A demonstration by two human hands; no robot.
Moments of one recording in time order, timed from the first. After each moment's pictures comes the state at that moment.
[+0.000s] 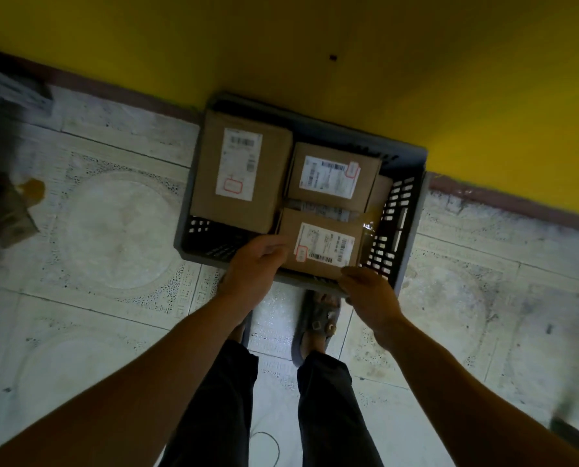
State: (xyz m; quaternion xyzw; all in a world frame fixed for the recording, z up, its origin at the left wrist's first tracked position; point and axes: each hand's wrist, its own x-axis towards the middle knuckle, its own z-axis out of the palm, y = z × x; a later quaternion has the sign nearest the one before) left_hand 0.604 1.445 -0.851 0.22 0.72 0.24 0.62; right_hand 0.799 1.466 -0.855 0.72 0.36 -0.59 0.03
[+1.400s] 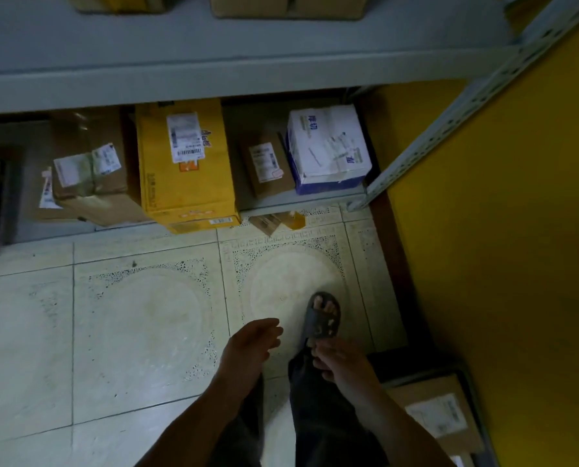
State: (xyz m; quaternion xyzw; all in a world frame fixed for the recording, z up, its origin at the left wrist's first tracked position) left_hand 0.278 1.200 -0.722 -0.28 0.64 0.61 0.36; right_hand 0.333 1.368 -0.743 0.41 0.66 -0.55 0.32
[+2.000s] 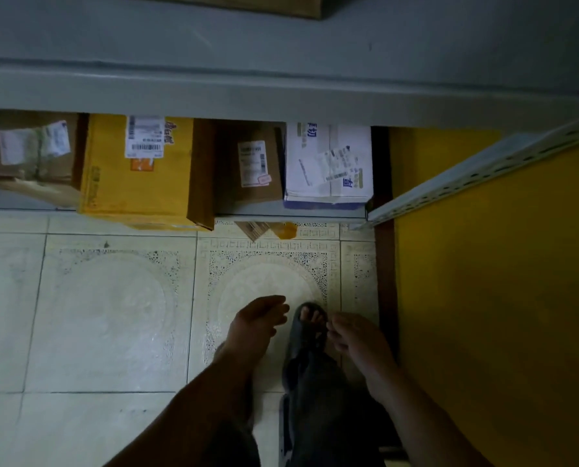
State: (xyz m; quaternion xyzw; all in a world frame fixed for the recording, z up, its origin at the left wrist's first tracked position) left_hand 0.150 1.354 -0.779 -0.35 0.63 0.61 0.32; right_hand 0.169 1.537 -0.806 0.39 0.66 -0.54 0.35
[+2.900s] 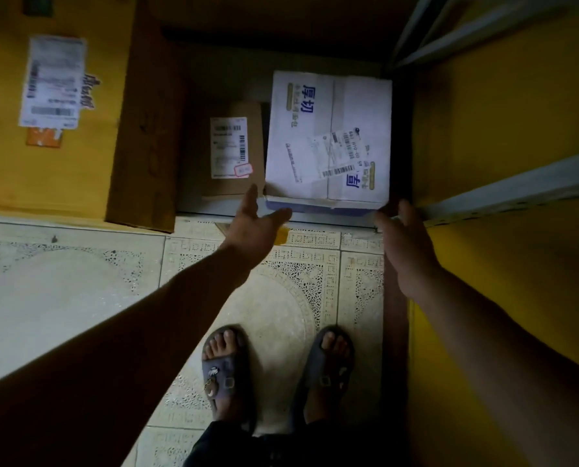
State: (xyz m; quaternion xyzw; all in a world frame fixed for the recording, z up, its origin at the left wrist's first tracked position) left_hand -0.025 1.393 -0.906 -0.30 0.68 0.62 0.25; right_hand -0.033 1.608 -0.921 0.29 0.79 -0.50 0.19
